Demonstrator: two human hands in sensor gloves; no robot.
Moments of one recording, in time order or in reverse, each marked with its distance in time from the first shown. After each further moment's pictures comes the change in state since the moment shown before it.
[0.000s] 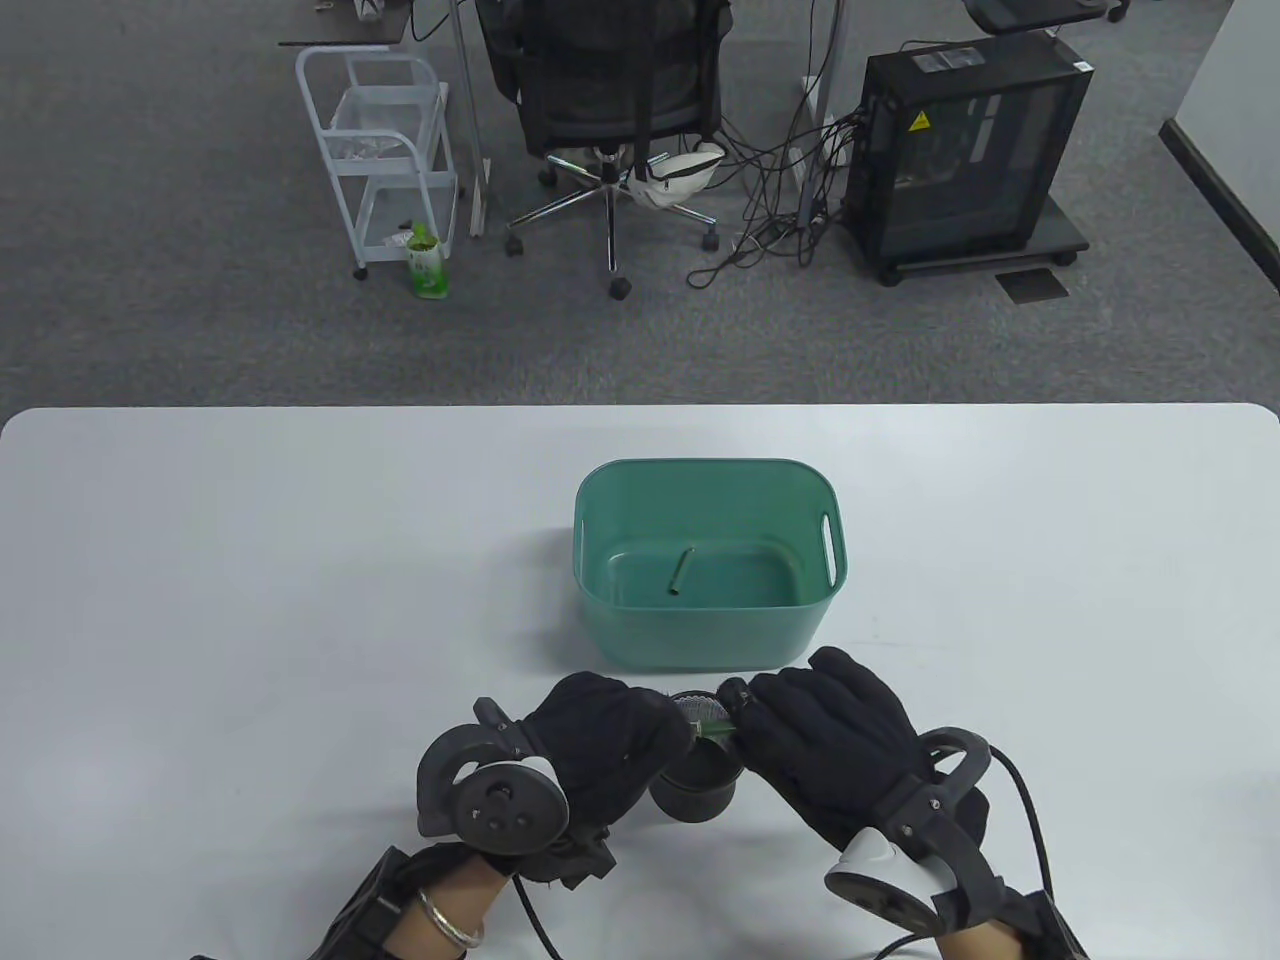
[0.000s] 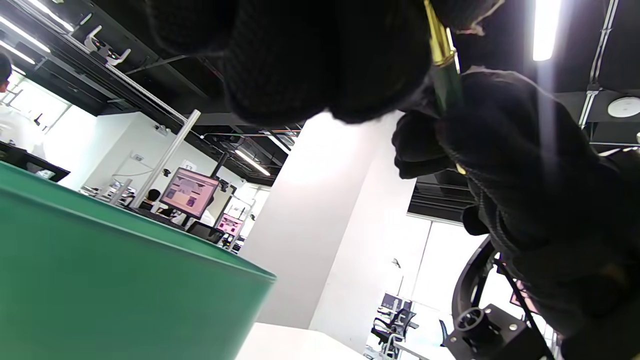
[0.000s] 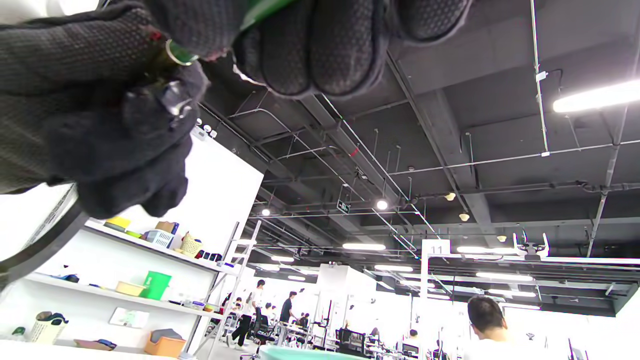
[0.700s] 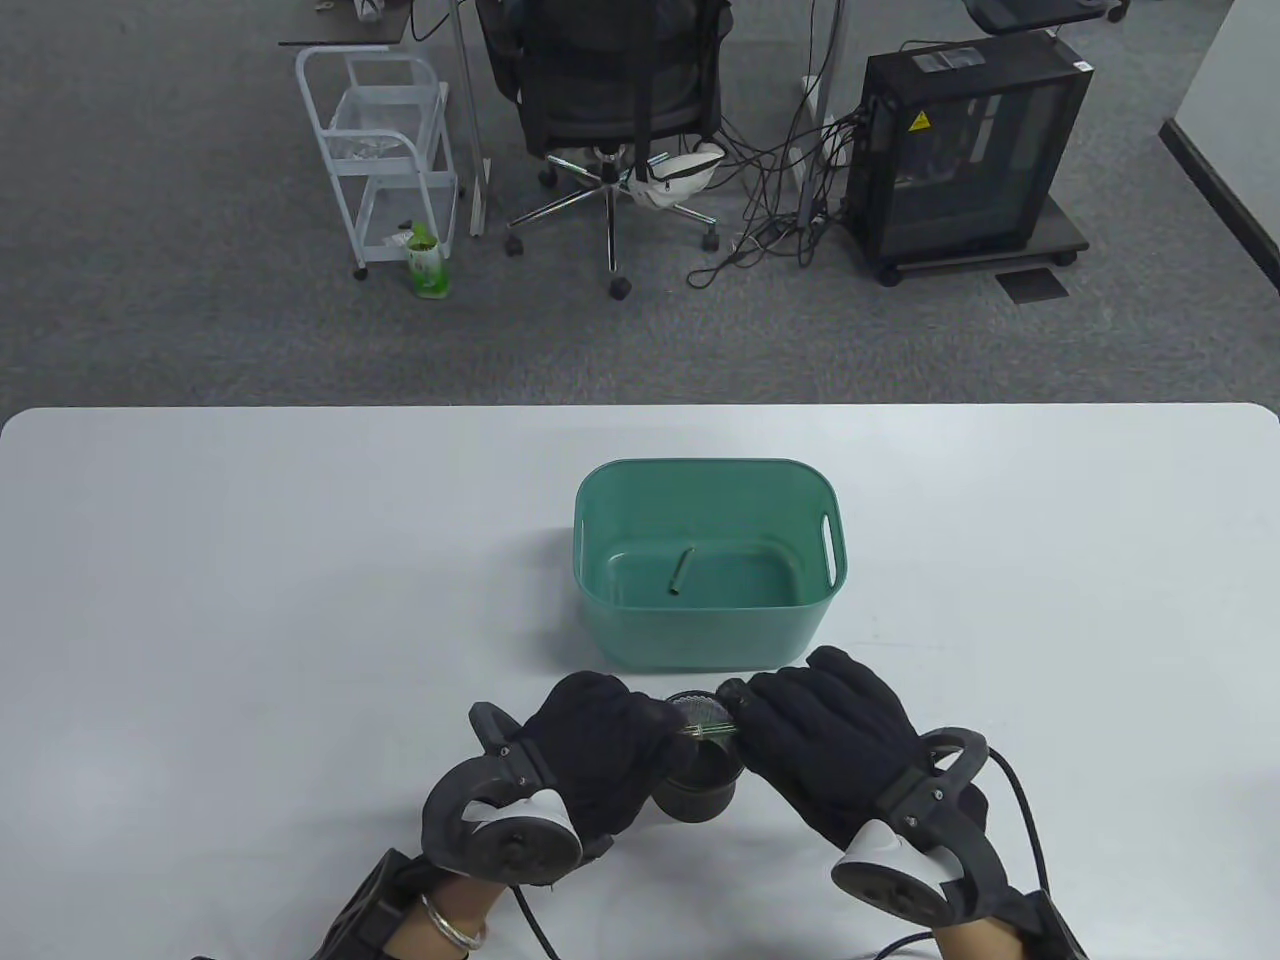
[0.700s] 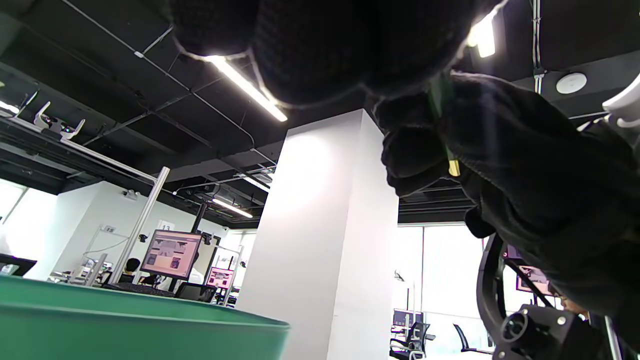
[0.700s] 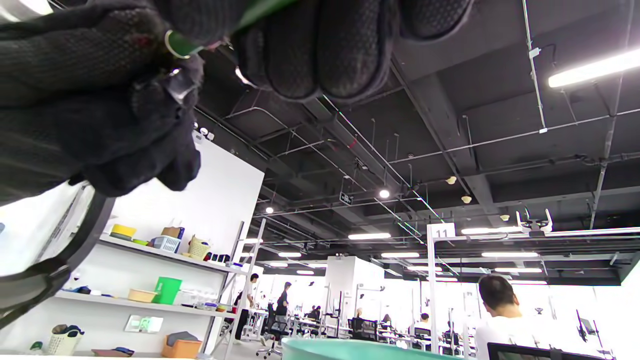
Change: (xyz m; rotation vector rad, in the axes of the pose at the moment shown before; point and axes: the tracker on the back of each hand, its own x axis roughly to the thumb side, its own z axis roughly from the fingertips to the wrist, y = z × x) left_hand 0.011 0.000 0.004 0.077 -0.119 -0.159; right_hand -0.003 0.001 0.000 0.020 0.026 -0.076
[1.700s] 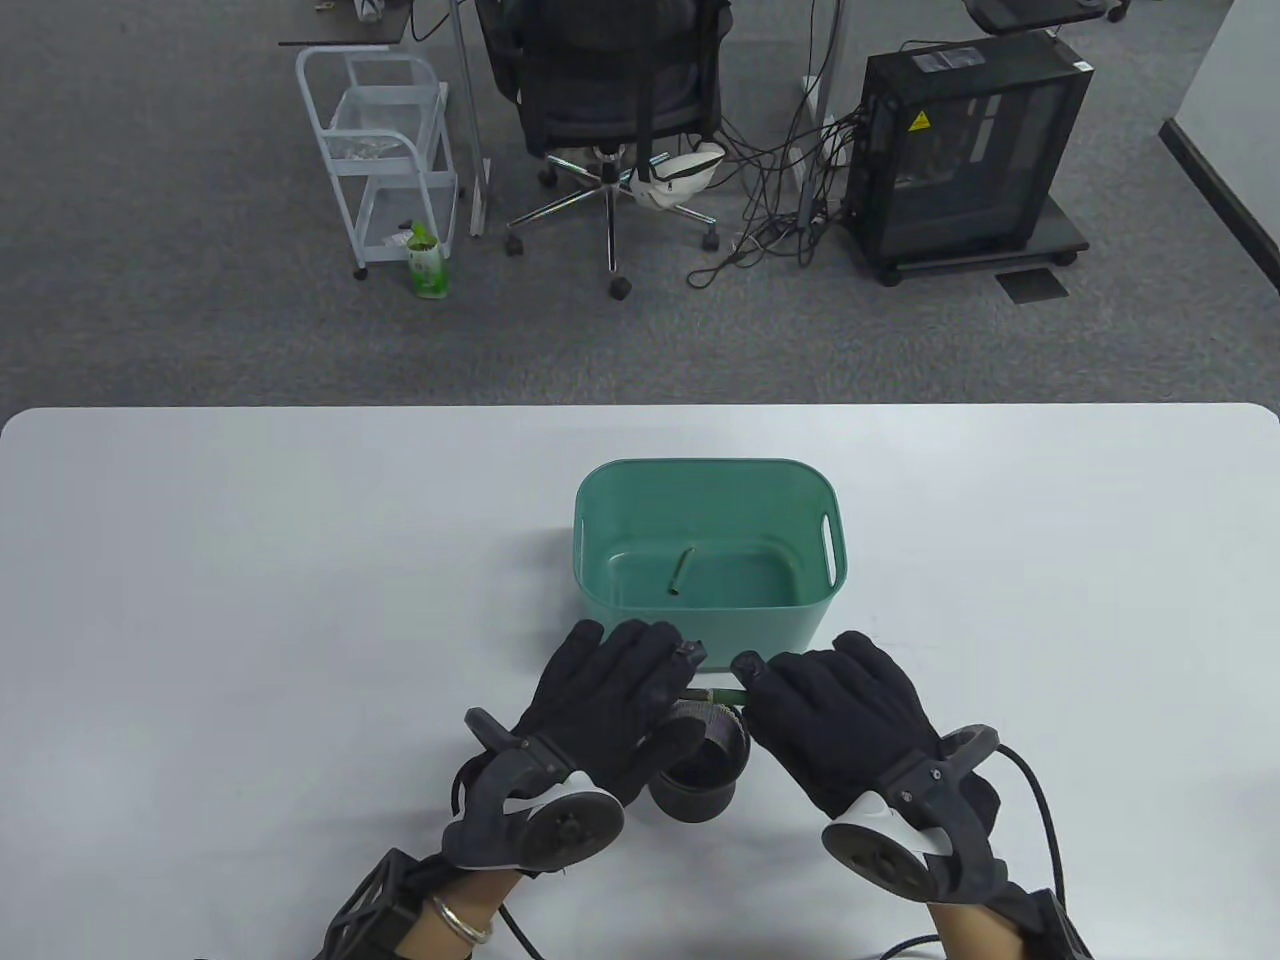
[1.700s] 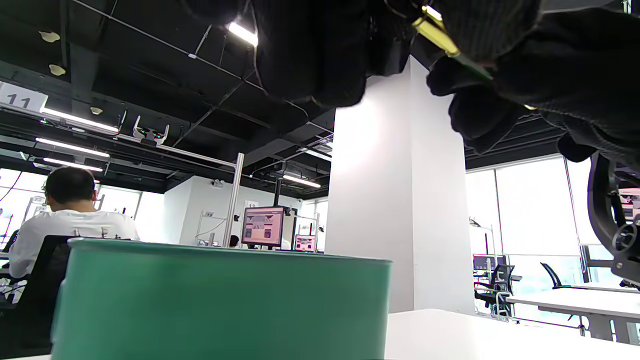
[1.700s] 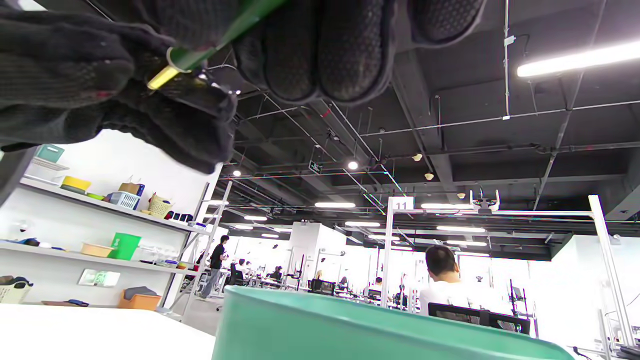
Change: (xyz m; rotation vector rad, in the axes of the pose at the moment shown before) left_hand -0.005 -0.017 -0.001 -0.133 0.158 -0.236; right_hand -0.011 0.005 -0.004 0.107 0.080 0.122
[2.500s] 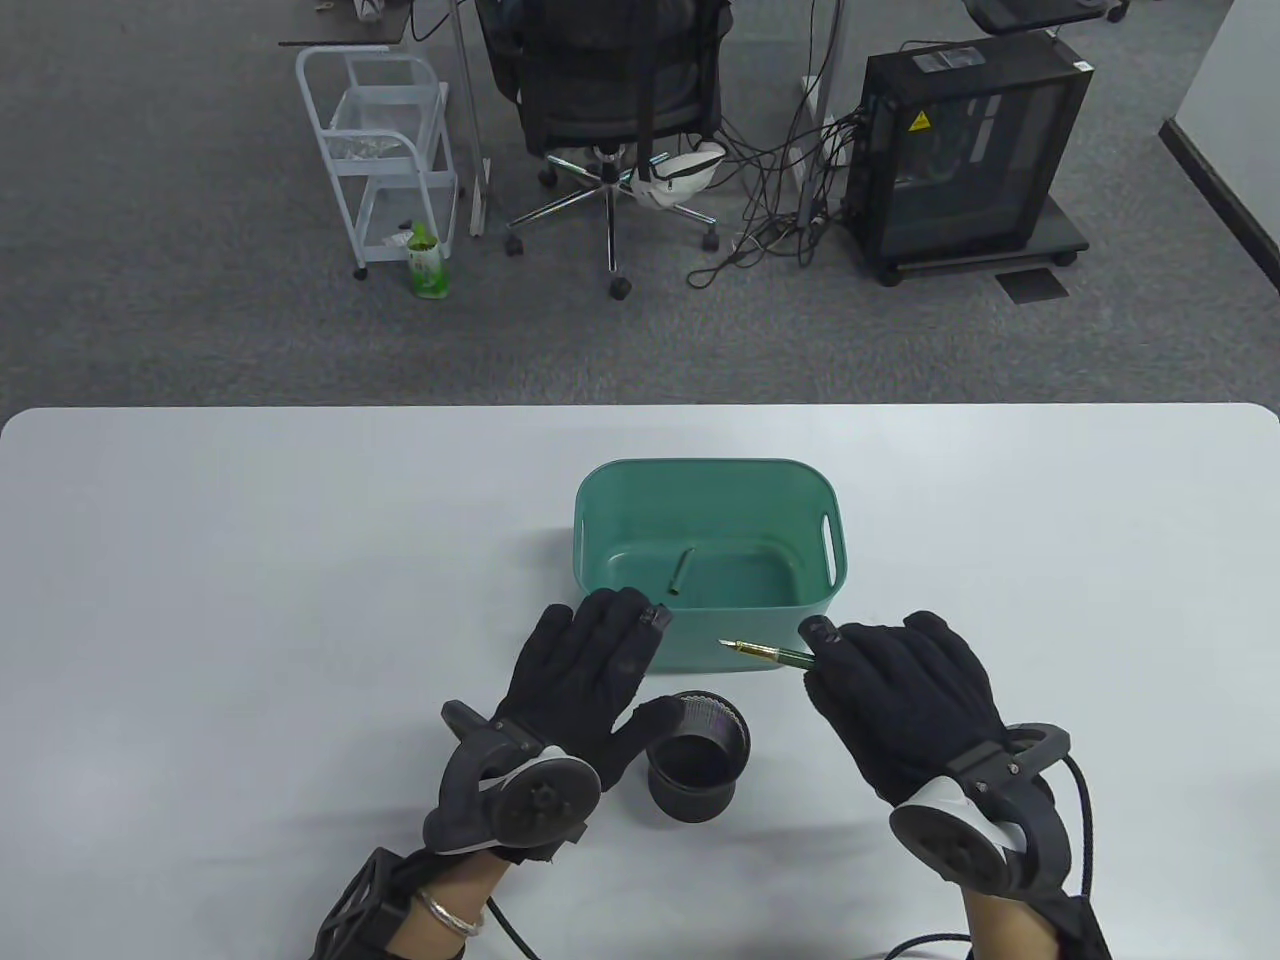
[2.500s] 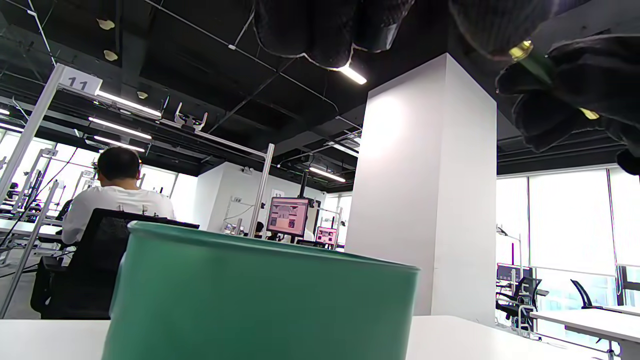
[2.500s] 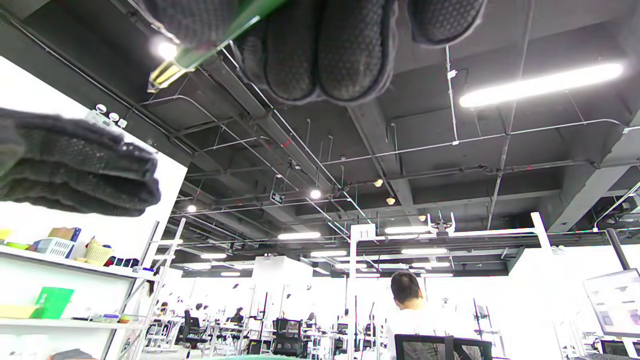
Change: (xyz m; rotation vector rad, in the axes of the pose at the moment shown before) left_hand -0.017 0.009 -0.001 -0.023 0.110 0.047; right_hand -0.030 -0.023 0.002 -0.101 0.131 -0.003
